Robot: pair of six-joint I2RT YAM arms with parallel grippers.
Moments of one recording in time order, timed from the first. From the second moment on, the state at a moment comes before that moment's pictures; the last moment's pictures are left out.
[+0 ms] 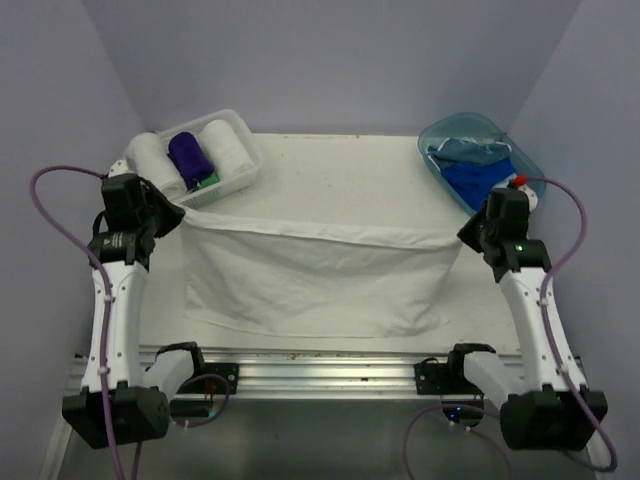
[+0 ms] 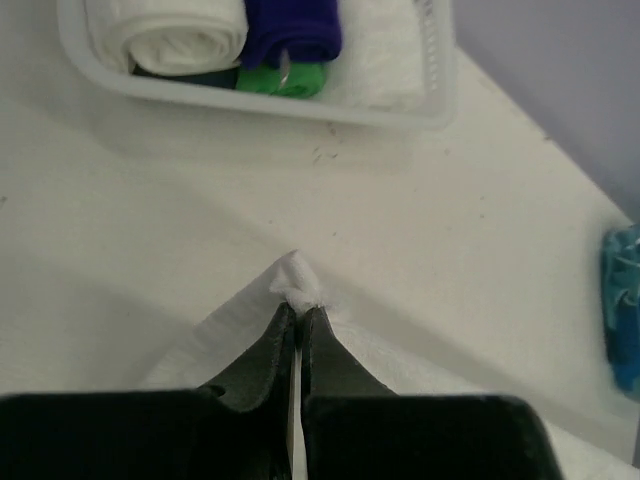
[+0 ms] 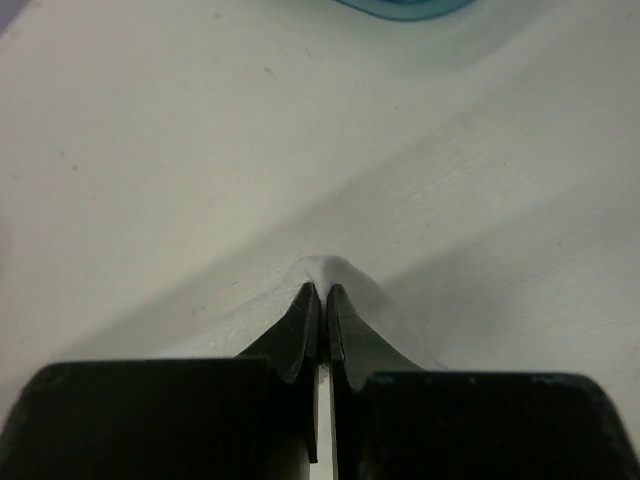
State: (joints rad) left arm 0.17 0.92 1.13 -0.71 0.06 -0.56; right arm -0.03 0.87 1.00 -0.76 0.16 0.60
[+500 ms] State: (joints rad) left arm 0.17 1.55 1.18 -0.54 0.05 -0.57; right arm 0.04 1.62 1.22 -0.42 0.17 0.62
